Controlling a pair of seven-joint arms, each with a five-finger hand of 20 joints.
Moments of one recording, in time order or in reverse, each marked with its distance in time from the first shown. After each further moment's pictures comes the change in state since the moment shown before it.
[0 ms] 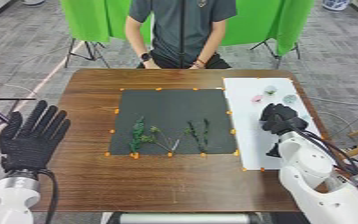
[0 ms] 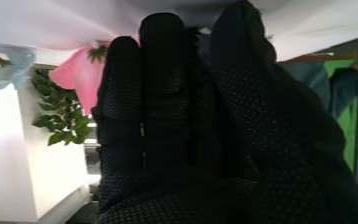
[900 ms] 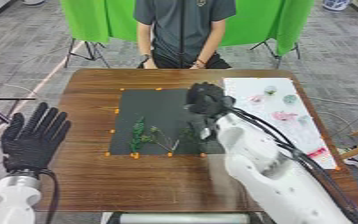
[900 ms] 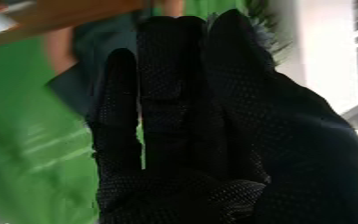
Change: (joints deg) left arm -1.8 -0.1 1.1 1.5 -0.6 1.5 -0.4; right arm 18.7 -9.5 -22.8 -4.1 8.3 -1.4 -3.8
